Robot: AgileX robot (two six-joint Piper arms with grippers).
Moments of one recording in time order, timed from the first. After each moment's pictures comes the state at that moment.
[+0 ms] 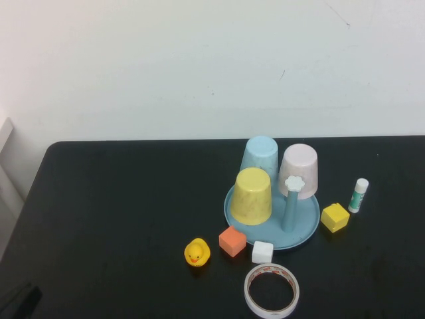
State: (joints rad) right arm 0.03 -0.01 0.02 -0.10 0.38 -0.06; left arm -0.88 0.08 -0.10 -1.76 -0.30 1.72
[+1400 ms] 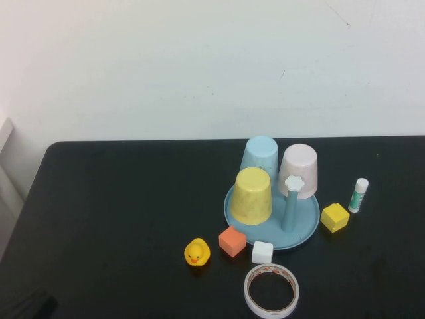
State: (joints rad) right arm 0.03 -0.01 0.02 -0.10 0.39 -0.06; left arm -0.87 0.08 -0.10 -1.37 -0.17 1.35
